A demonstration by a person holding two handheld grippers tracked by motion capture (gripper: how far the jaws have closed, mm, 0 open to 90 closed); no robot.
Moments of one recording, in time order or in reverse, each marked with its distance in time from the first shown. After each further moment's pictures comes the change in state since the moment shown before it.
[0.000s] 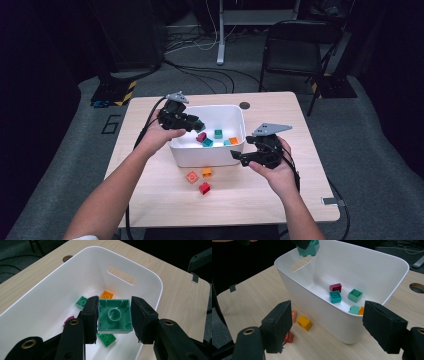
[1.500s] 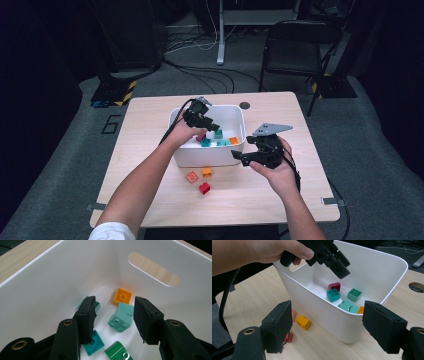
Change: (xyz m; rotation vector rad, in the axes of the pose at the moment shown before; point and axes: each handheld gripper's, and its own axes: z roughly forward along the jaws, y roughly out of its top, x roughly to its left) left arm 0.022 0.004 0.088 0.124 0.031 -0.022; right arm -0.003 -0.002 0.000 0.000 -0.001 0.000
